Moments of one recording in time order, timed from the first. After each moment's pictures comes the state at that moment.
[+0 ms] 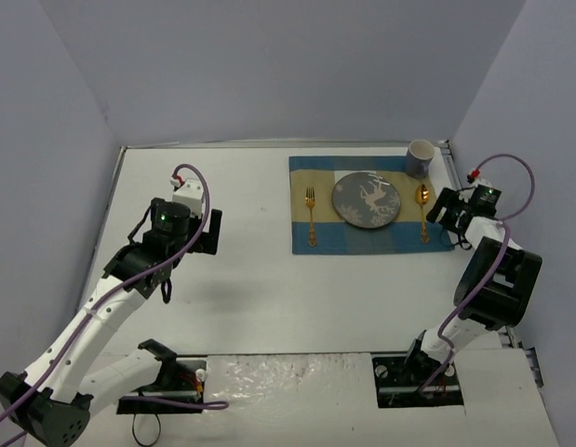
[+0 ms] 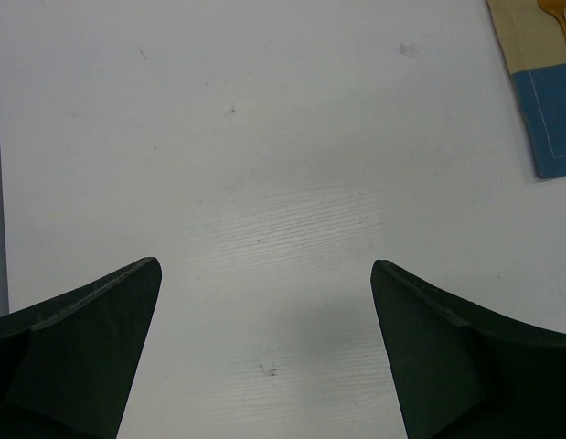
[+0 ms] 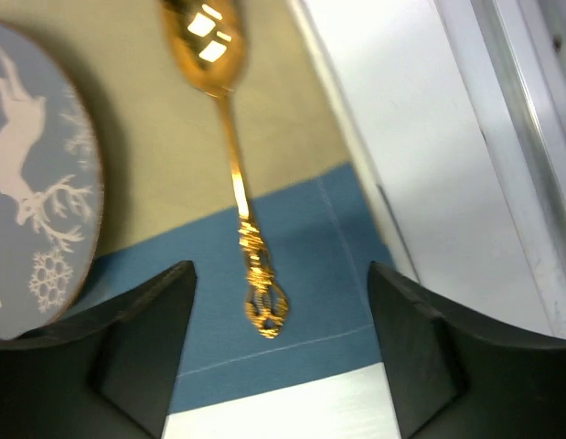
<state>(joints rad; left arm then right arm) -0.49 0.94 0.99 -0.63 -0.33 -0.08 -0.46 1.68 0.96 -0.08 -0.28 0.10</state>
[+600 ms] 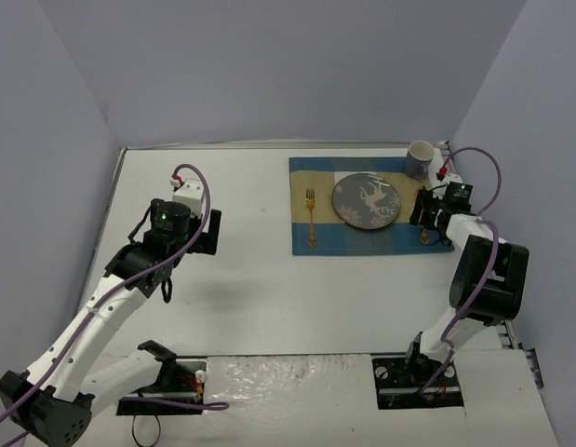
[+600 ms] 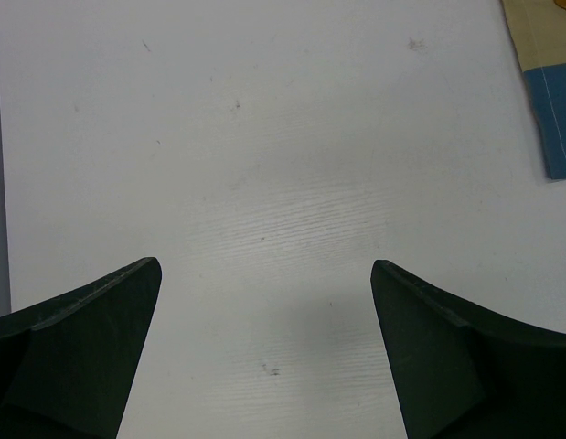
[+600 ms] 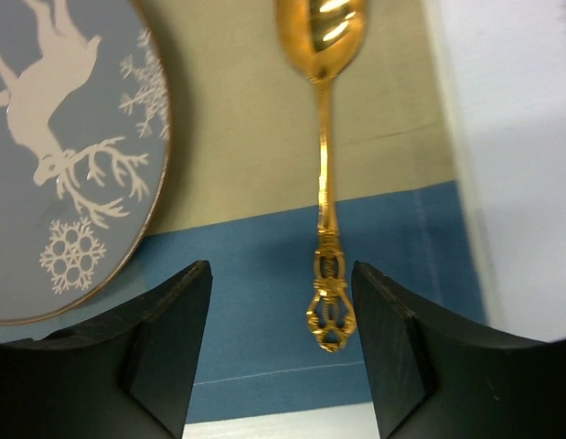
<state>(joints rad) -0.47 0.96 0.99 -0.63 -0.32 -0.08 -0.27 1.69 0.95 -0.06 -0.17 0.02</state>
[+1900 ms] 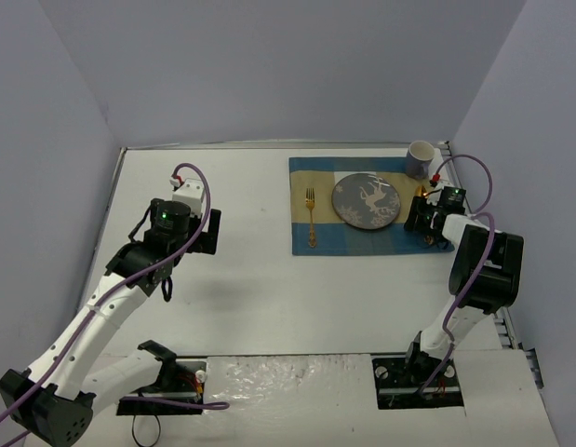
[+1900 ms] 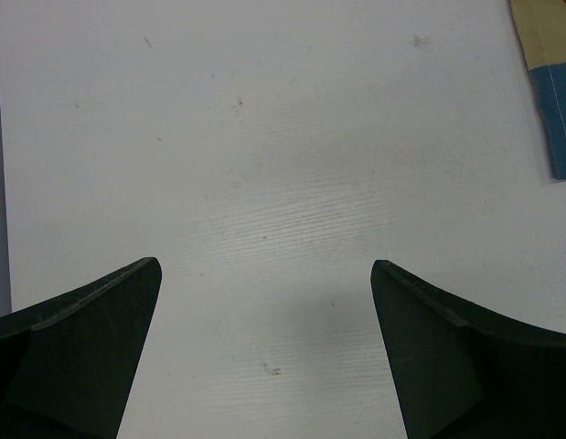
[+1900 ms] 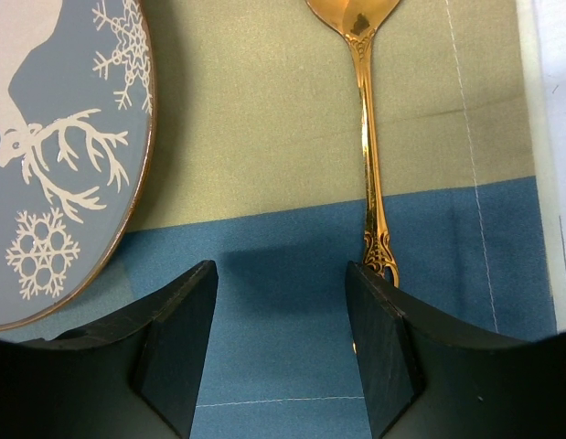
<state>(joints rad) -0.46 0.97 0.99 -0.63 -0.32 -0.08 -0.28 1.78 0.94 -0.04 -0.21 0.02</state>
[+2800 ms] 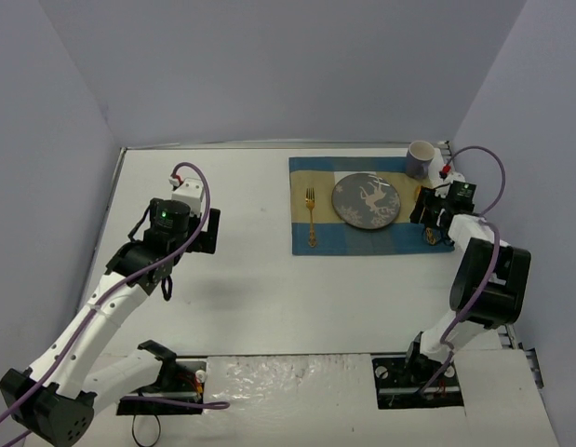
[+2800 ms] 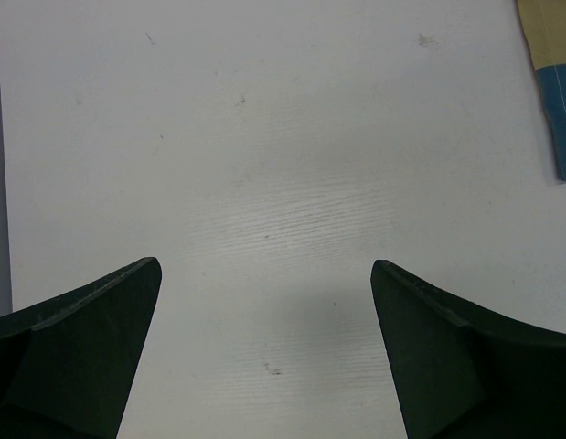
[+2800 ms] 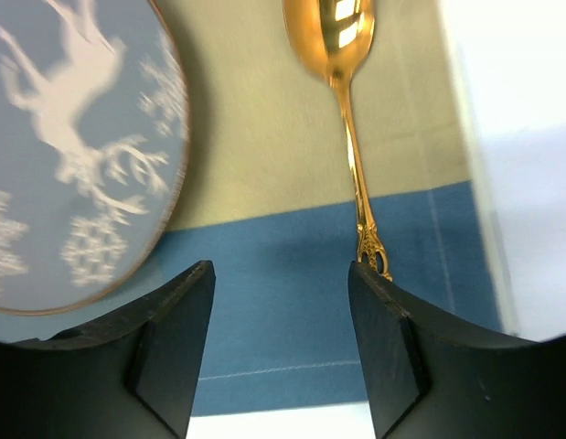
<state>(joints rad) -0.45 0.97 0.99 -0.63 -0.32 -0.08 -0.29 1.64 0.95 -0.07 -0.21 0.04</state>
